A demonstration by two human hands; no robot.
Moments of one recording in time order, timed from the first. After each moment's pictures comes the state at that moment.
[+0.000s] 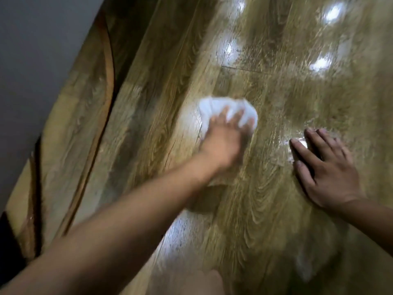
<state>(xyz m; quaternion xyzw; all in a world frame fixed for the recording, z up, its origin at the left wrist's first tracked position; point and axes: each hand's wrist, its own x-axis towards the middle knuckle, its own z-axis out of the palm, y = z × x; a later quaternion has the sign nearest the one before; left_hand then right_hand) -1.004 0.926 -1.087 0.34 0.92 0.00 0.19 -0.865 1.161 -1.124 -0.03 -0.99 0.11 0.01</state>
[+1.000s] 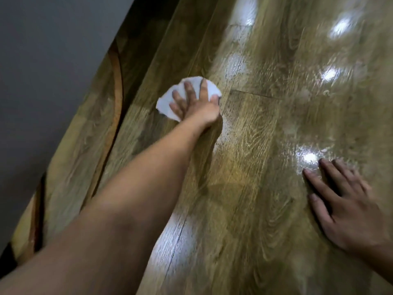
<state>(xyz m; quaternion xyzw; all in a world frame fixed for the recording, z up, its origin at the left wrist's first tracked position) -1.144 0.915 -1.097 -0.07 0.96 0.14 0.23 -0.866 1.159 -1.121 -0.03 -0.99 0.11 -0.01</state>
